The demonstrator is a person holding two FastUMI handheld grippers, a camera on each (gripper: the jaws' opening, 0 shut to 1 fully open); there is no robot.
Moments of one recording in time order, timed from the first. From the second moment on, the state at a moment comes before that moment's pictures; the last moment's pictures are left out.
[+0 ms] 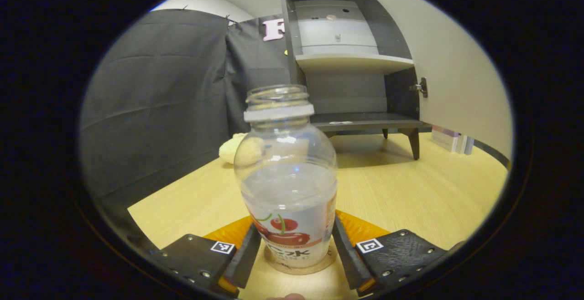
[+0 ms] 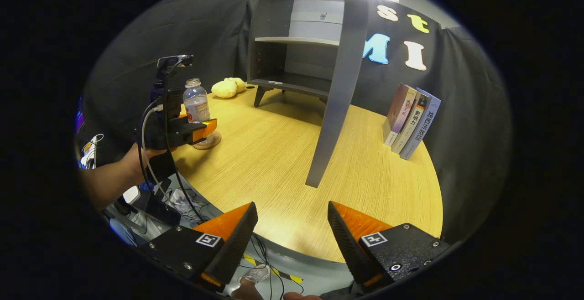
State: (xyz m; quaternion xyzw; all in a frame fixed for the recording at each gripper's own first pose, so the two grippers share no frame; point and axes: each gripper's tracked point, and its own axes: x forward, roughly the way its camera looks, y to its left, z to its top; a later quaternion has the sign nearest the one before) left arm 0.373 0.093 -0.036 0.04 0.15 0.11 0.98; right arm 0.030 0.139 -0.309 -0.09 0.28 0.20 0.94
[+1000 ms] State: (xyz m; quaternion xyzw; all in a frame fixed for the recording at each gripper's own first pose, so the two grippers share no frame) left arm 0.368 0.078 0.175 0.06 0.03 0.09 0.99; right arm 0.029 0.112 -0.258 -0.06 0.23 0.17 0.96
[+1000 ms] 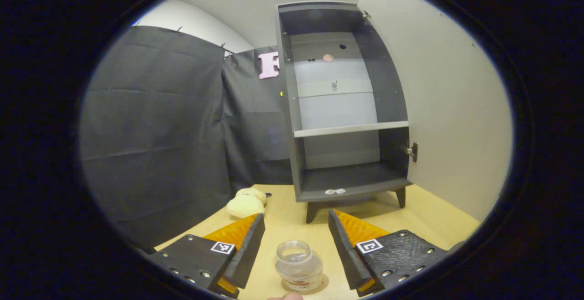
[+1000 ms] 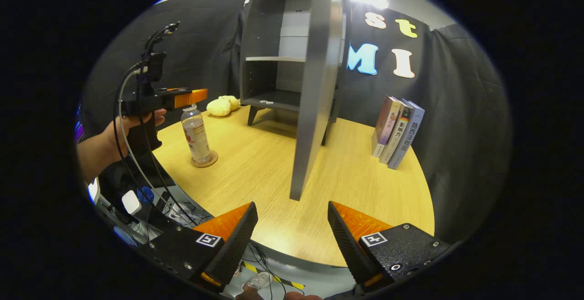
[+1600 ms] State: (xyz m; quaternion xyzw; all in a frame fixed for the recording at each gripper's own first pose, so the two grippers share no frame) left arm 0.345 0.013 0.375 0.06 -0.03 0.05 1.00; right arm 0.066 -0.011 -0.127 0.00 0.12 0.06 0.99
